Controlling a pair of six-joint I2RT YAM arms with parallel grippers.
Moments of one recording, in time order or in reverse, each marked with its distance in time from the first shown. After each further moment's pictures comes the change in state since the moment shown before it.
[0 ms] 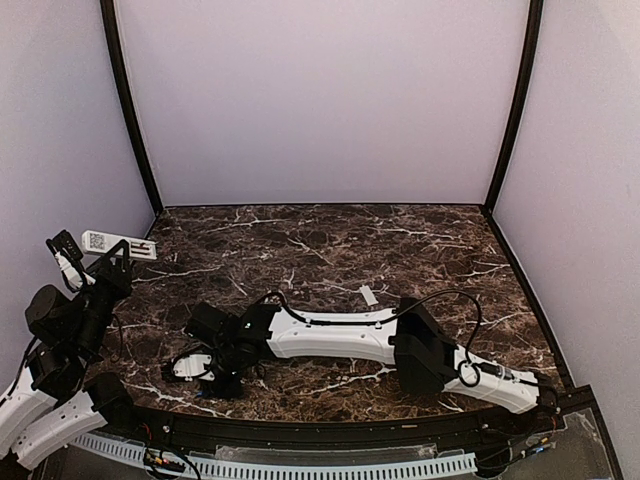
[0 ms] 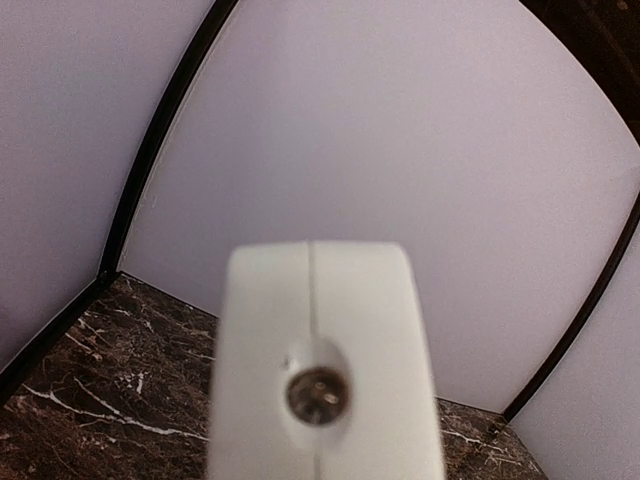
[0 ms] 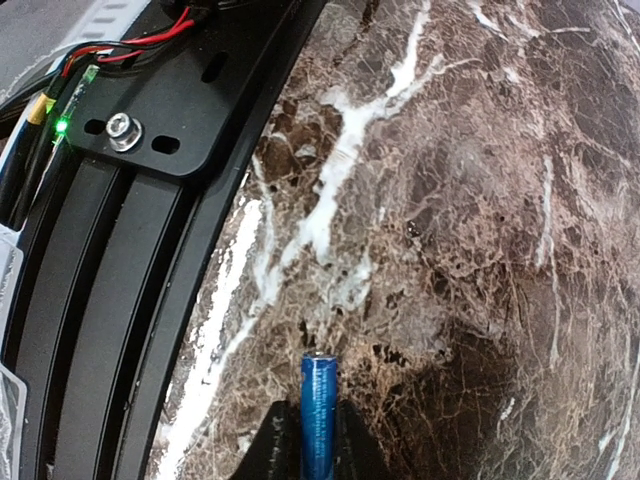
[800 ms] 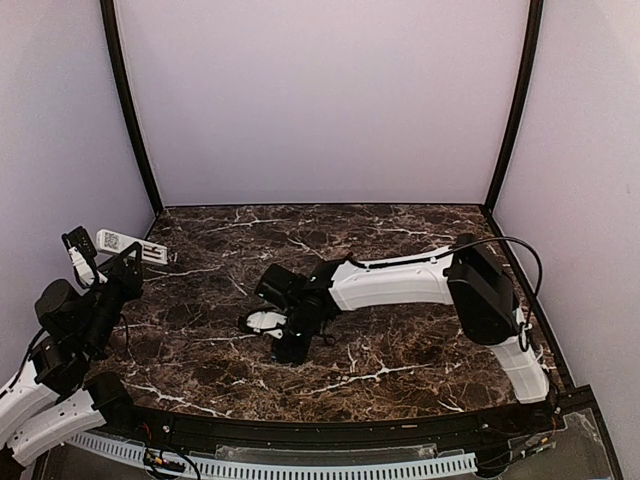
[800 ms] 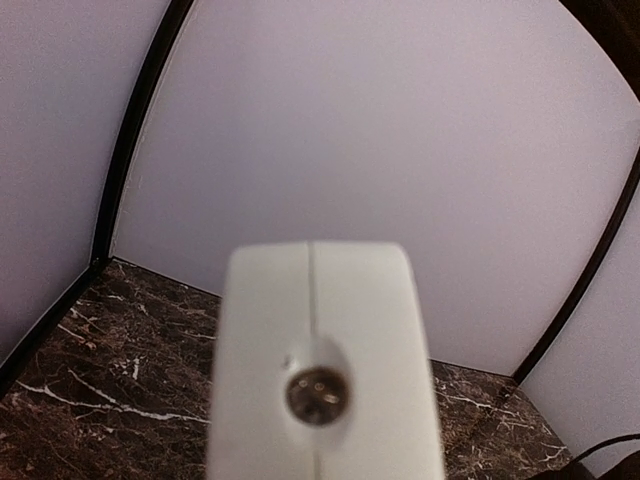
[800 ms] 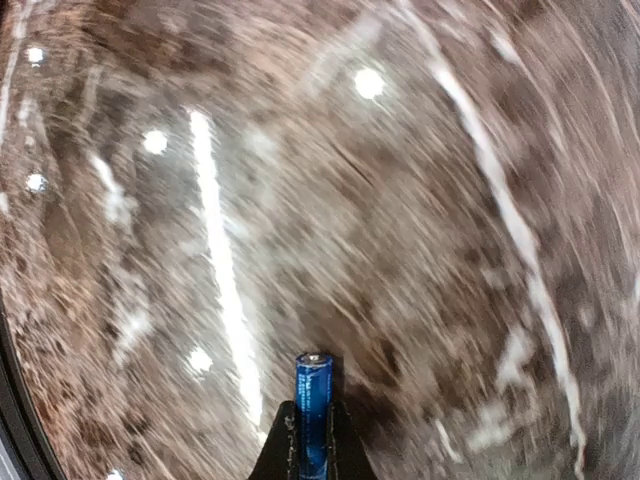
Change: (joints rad) left arm 0.000 0.076 0.001 -0.001 0.047 0.013; right arm -0.186 -0.416 -0.674 0.032 0.127 0.252
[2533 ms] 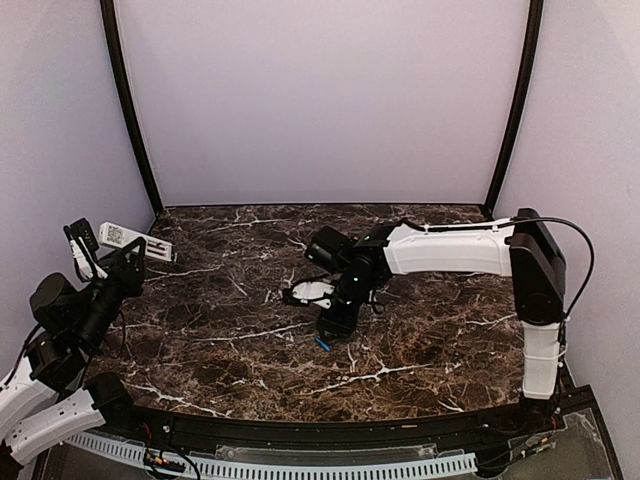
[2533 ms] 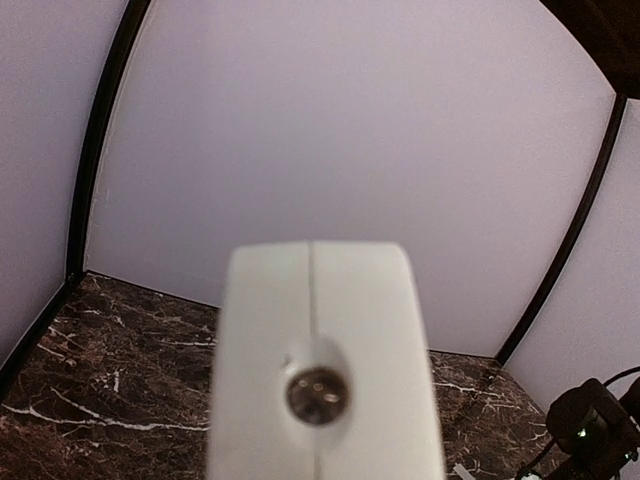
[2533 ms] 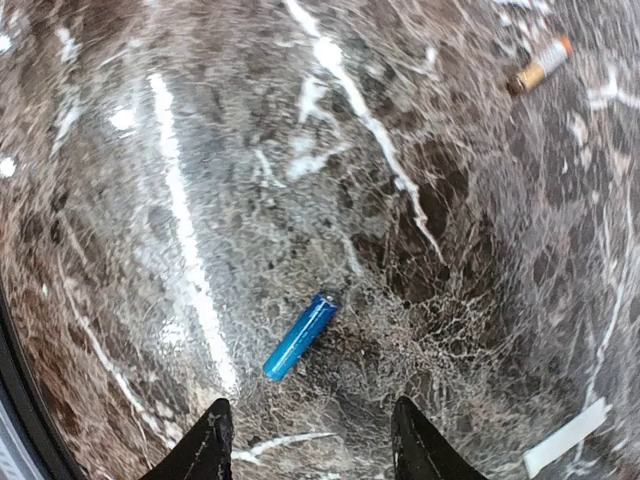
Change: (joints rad) left arm 0.000 0.033 0.049 -0.013 0.093 0.049; right arm -0.170 -0.271 -0.222 -0.119 0.053 -0.051
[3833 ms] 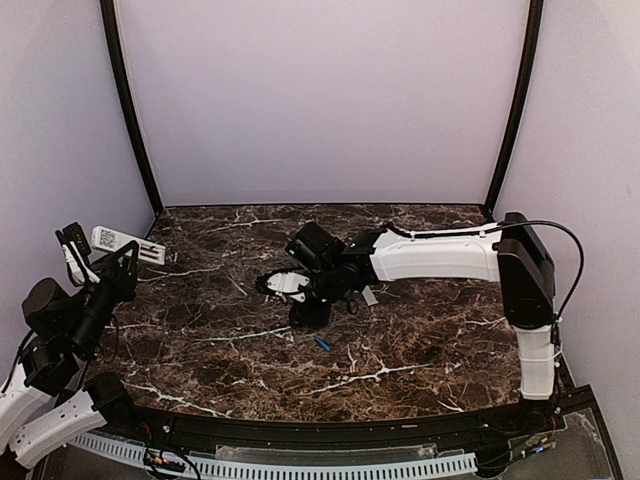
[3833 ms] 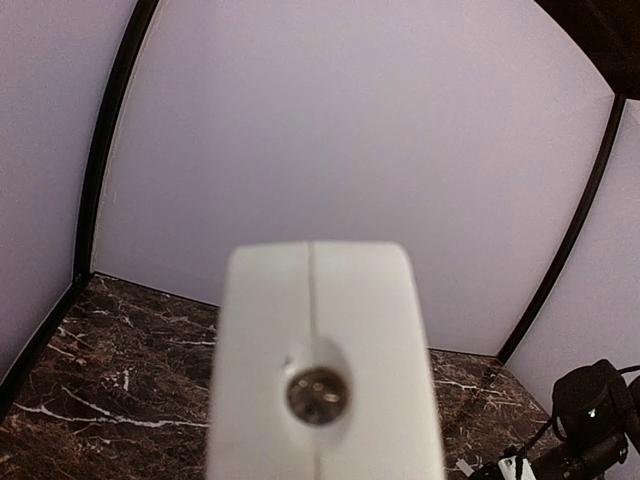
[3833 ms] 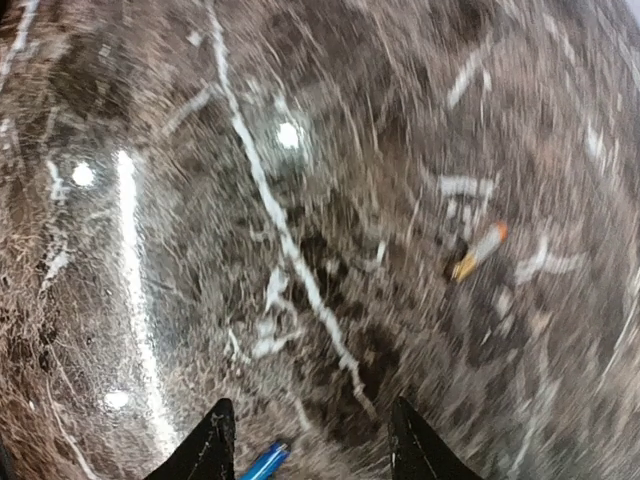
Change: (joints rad) left arm 0.000 -0.083 0.014 -0.095 0.000 0.006; right arm 0.051 0.030 0.063 0.276 0.009 -0.204
